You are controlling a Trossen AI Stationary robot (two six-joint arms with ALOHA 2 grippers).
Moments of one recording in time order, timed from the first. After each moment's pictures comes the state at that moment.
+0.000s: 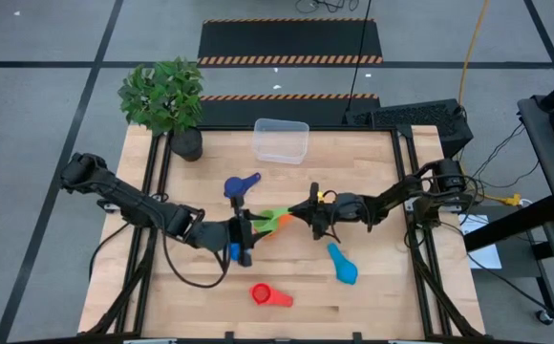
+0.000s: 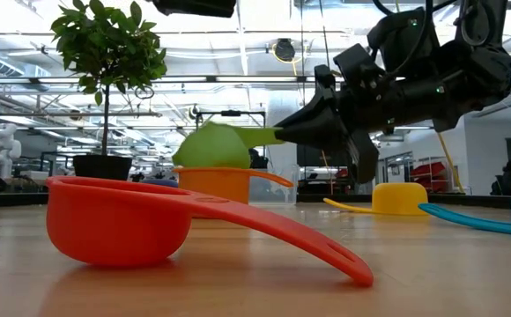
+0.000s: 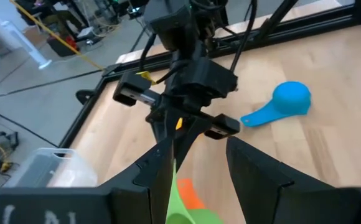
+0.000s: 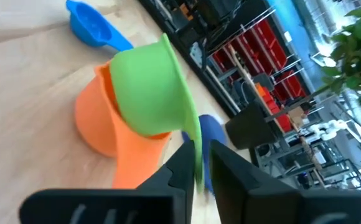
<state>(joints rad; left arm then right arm) -0.42 1.42 0.97 0.00 -0.61 0.07 0.05 1.76 0.45 1.12 0.13 -0.88</state>
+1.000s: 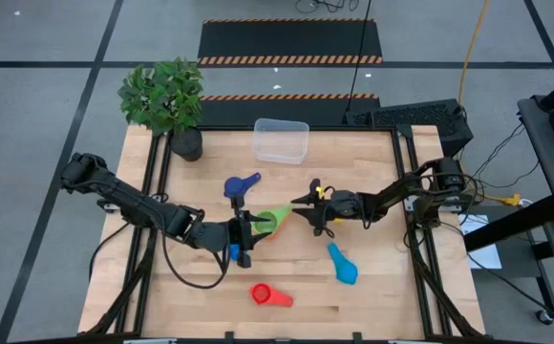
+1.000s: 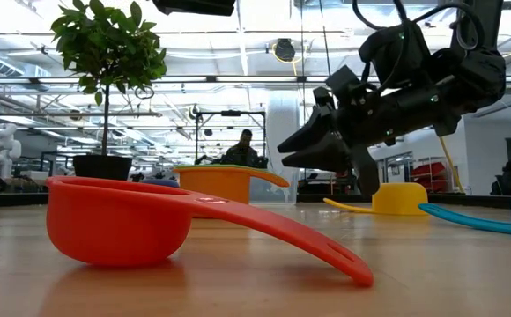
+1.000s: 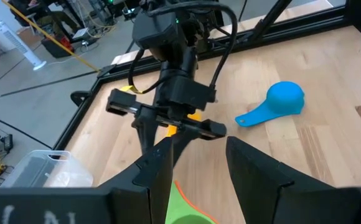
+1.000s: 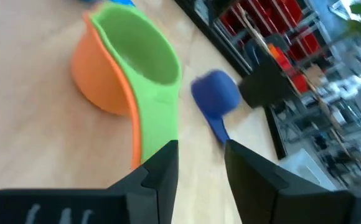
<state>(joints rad) -0.42 1.42 0.97 0.00 -0.60 0.07 0.01 1.76 0.45 1.01 0.18 -0.77</state>
